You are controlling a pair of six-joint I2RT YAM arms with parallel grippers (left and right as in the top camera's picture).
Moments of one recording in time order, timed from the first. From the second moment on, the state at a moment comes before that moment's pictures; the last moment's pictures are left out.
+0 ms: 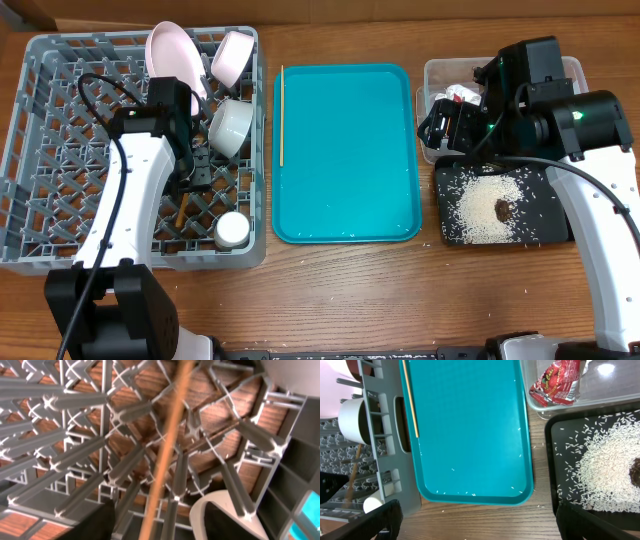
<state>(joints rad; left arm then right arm) 0.04 1.67 1.38 -1.18 -0.19 -0.15 0.17 1.51 1.64 -1.27 -0.28 0.41</state>
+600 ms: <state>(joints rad) -0.12 1.68 1.78 -1.12 0.02 -0.23 0.17 1.51 1.64 -1.27 -0.28 0.41</state>
